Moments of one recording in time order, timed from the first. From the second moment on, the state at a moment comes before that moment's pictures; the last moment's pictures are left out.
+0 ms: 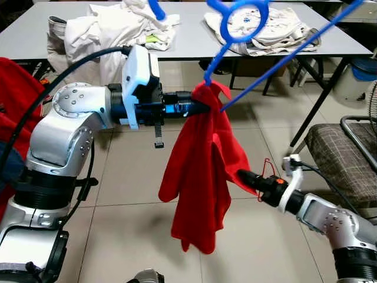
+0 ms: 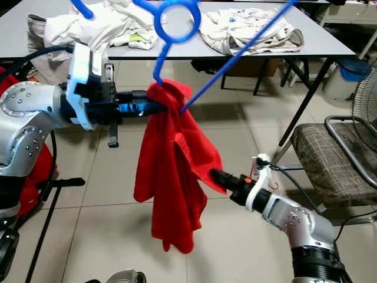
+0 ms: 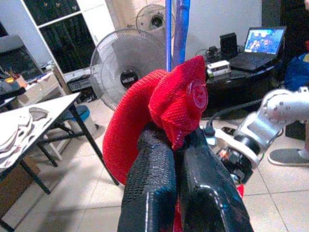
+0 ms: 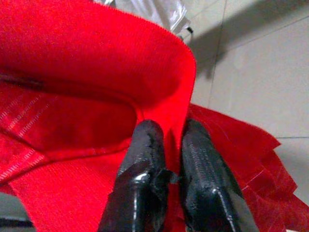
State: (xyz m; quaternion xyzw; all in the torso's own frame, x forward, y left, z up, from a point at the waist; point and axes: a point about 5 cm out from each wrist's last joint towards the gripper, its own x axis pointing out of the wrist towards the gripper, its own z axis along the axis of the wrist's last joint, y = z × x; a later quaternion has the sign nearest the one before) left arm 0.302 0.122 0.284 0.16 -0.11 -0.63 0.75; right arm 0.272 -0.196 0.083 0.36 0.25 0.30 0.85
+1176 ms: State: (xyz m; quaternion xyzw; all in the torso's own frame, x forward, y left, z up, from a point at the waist) left arm 0.318 0.165 0.161 0.35 0.14 -0.53 0.76; right arm 0.306 -0.255 0.176 0.42 0.03 0.20 0.89
